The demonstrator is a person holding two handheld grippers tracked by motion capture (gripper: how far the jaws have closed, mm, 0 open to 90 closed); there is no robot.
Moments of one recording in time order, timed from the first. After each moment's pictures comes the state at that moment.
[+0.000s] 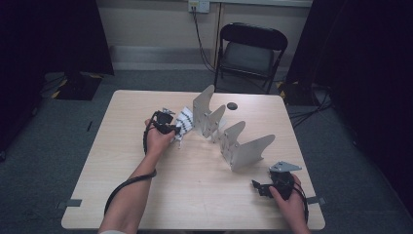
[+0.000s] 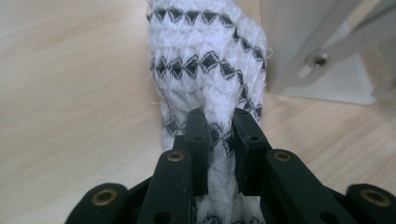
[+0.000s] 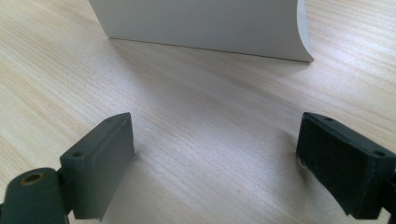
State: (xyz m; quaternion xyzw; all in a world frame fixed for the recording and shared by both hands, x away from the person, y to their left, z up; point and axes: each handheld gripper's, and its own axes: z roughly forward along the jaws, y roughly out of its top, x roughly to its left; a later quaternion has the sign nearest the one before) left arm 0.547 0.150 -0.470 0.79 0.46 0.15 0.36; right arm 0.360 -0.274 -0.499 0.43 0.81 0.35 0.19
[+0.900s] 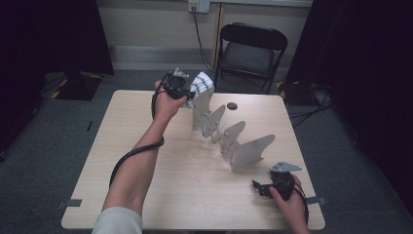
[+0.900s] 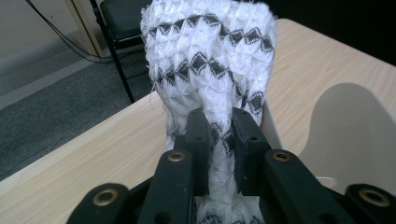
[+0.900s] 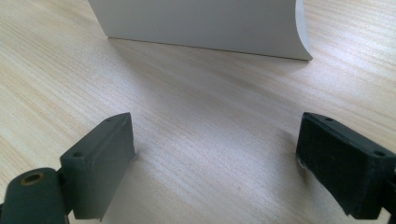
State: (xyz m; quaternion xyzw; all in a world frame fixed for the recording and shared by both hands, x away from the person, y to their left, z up) left arm 0.590 0.110 -0.354 0.81 0.36 0.19 0.42; right arm 0.359 -0.274 -0.499 0.43 0.81 0.35 0.19
